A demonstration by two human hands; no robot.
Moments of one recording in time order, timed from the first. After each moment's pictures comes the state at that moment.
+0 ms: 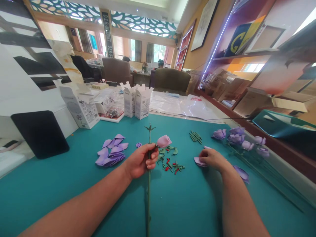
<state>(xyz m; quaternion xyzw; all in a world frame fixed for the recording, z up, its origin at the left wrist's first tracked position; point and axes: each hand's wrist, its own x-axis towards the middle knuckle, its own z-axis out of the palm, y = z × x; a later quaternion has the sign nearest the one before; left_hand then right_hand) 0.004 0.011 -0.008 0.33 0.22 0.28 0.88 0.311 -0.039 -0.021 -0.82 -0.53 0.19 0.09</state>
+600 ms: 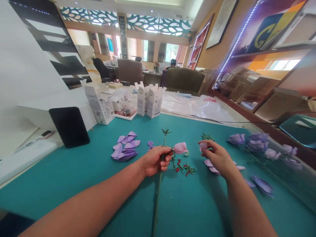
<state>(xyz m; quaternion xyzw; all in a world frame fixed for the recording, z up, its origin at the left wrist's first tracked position) 0.008 0.008 -0.011 0.38 0.27 0.24 0.85 0.250 -0.035 -0.005 -0.69 -0.54 0.23 0.43</state>
